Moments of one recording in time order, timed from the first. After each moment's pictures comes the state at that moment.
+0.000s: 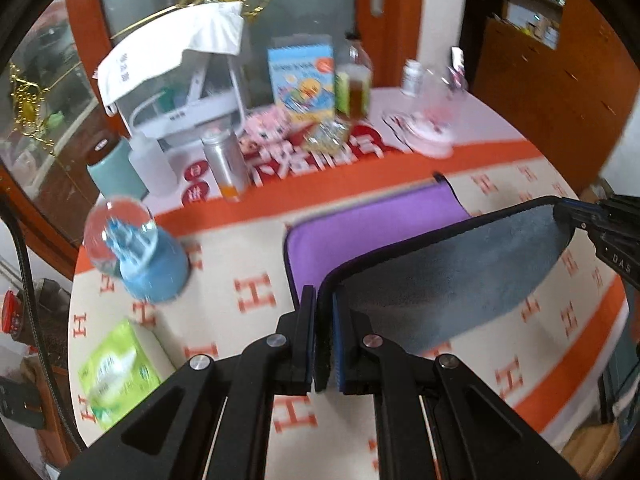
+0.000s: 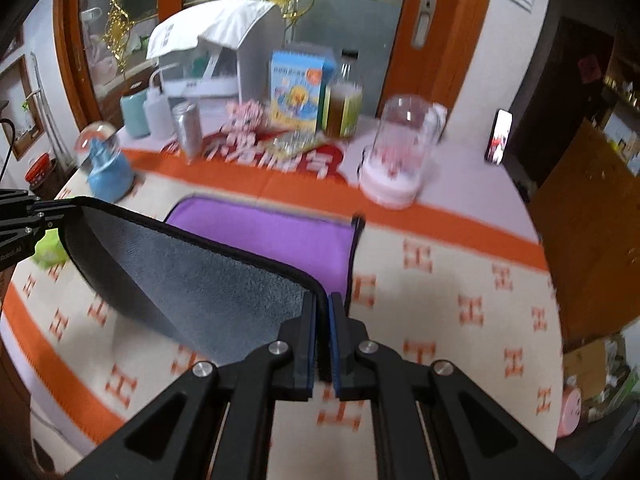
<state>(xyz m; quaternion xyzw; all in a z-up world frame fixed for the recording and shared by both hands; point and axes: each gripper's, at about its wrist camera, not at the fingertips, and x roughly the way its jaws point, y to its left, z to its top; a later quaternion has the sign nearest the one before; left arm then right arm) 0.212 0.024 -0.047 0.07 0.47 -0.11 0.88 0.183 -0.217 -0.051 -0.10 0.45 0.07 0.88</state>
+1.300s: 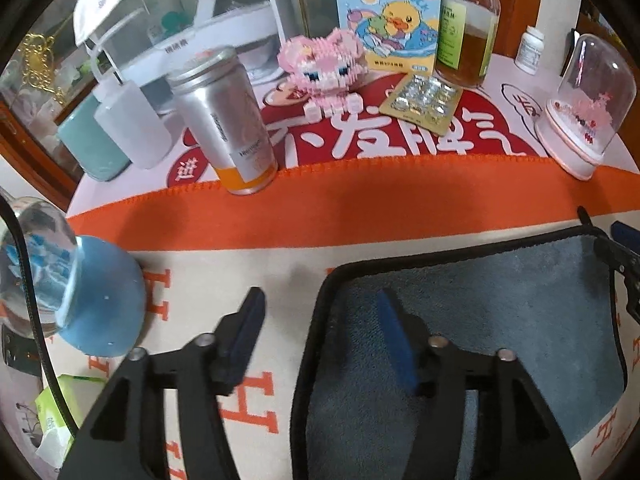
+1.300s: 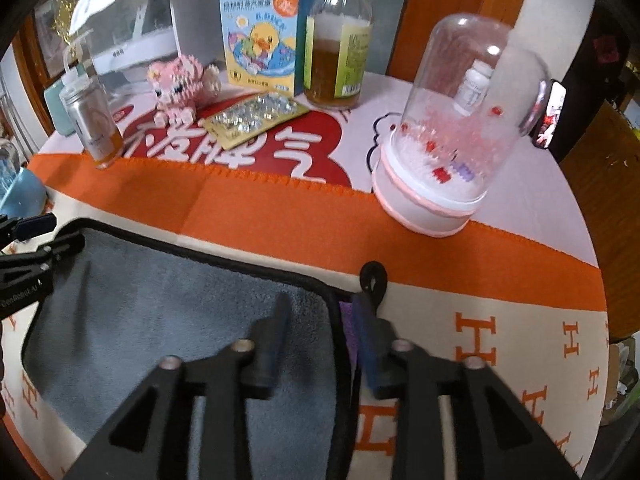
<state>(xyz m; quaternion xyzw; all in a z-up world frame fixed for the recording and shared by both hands) 0.367 0.011 -0.180 0.06 0.53 0.02 0.85 0.342 -0.213 -0.170 -0.08 0.51 0.06 0.86</state>
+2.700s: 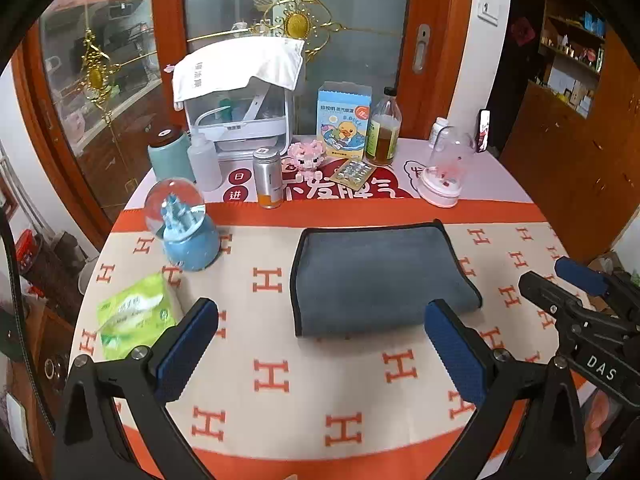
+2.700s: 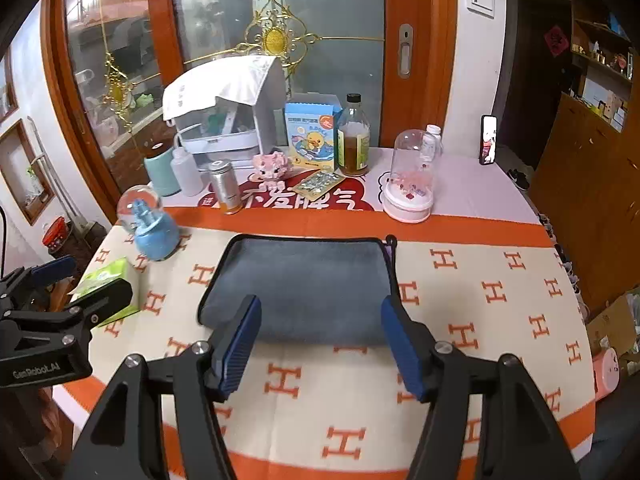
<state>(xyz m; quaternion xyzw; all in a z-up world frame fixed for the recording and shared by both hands) 0.118 0.030 0.011 -0.01 0.42 -0.04 0.91 0.112 -0.169 0.003 0.00 0.41 0.06 0.91</state>
